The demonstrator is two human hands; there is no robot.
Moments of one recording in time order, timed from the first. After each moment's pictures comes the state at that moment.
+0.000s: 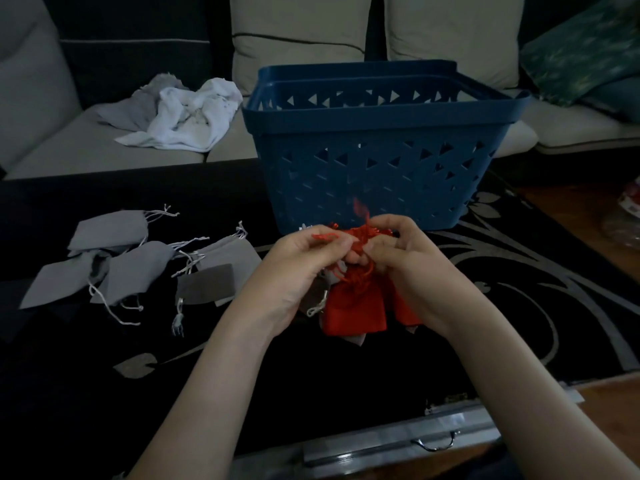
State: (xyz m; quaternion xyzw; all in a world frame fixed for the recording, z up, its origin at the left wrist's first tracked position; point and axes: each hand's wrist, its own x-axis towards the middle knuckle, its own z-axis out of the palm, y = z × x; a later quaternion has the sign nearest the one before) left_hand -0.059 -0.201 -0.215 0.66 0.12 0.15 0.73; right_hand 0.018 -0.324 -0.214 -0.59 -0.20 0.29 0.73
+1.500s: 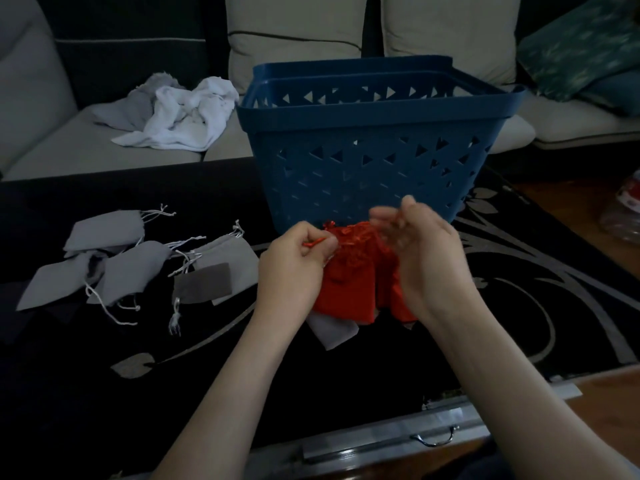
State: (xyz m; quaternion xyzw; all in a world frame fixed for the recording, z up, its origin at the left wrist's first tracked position) left_hand -0.048 -0.202 -0.232 0.78 0.24 0.29 0.49; right_hand 0.019 -0.320 -0.209 -0.49 -0.11 0.16 0.85
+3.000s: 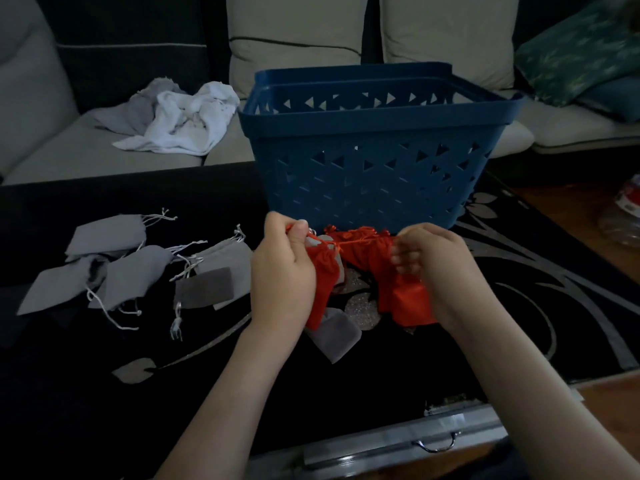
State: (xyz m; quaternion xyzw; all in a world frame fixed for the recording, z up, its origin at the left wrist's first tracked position) left_hand -0.056 -0.204 -0.226 0.80 0.23 0.40 0.38; right_hand 0.034 -0.331 -0.215 -0.67 -0.06 0.15 0.72
